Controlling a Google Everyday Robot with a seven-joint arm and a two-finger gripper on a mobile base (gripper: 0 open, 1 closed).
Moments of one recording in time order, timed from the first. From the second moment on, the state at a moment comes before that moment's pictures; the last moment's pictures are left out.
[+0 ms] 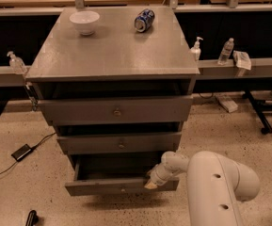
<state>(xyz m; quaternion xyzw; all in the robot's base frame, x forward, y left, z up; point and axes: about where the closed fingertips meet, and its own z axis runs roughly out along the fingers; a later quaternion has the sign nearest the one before) 0.603 -0.077 0.163 -0.63 0.74 0.18 0.15</state>
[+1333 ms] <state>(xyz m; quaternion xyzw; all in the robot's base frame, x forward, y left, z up) 0.600 -0.076 0.160 -0.63 0.74 0.19 0.15</state>
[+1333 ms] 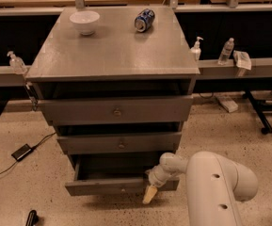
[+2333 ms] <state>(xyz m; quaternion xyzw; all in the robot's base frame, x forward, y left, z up) 0.575 -0.083 0.151 -0.62 0.75 0.18 0.13</state>
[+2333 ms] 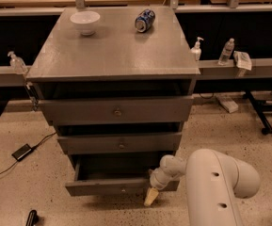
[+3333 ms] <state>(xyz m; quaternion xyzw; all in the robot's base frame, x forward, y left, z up) 0.551 -0.080 0.152 -0.62 0.75 0.20 0.11</state>
